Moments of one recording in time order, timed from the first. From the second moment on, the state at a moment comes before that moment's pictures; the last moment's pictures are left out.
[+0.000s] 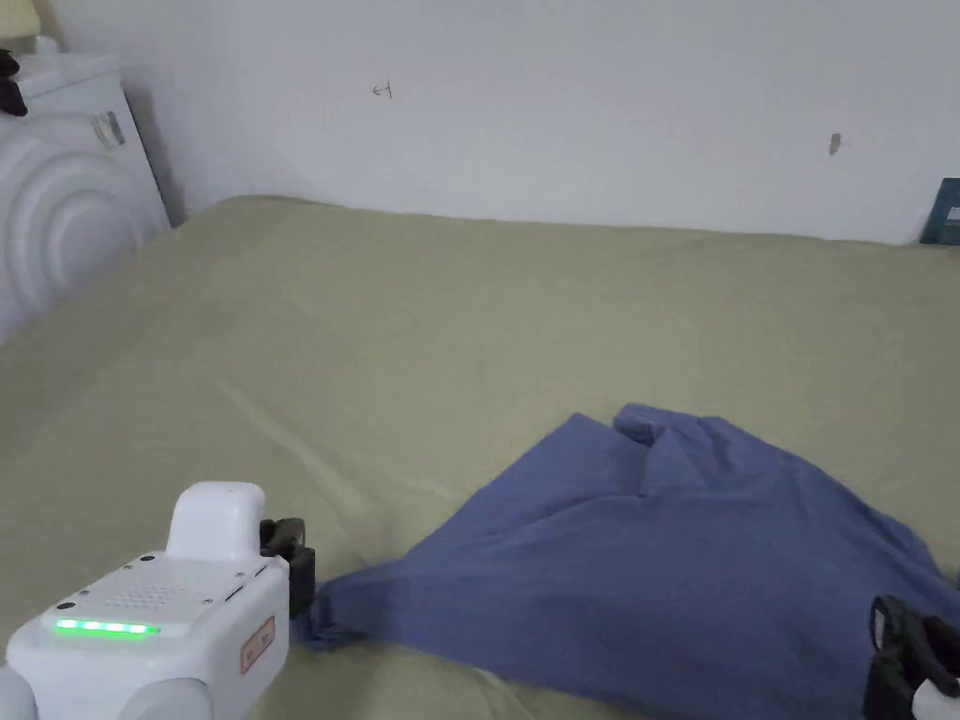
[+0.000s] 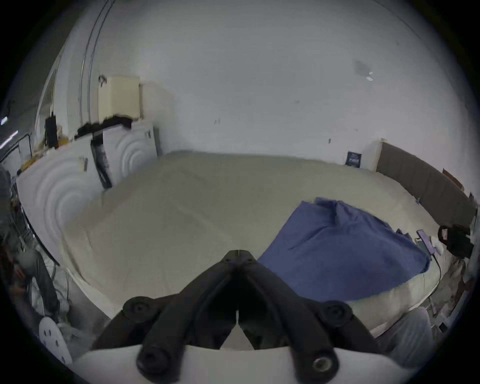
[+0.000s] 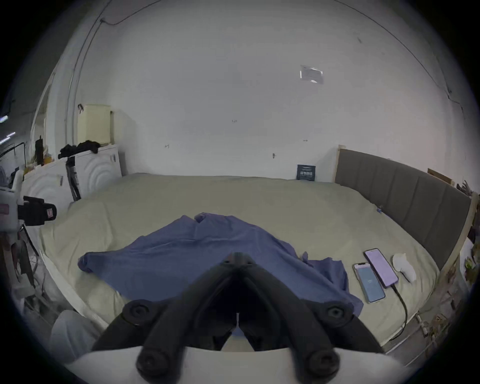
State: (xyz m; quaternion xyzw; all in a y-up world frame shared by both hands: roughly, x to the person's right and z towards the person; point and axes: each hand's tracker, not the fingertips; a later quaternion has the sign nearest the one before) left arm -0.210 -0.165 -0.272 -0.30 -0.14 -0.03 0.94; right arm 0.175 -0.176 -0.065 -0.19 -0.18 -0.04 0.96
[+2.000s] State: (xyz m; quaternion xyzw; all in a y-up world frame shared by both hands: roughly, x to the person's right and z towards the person) left arm -0.184 -0.245 -0.374 -0.49 -0.17 -0.06 0.85; right arm 0.371 -0.185 -0.338 -0.46 -0.10 0.00 0.89
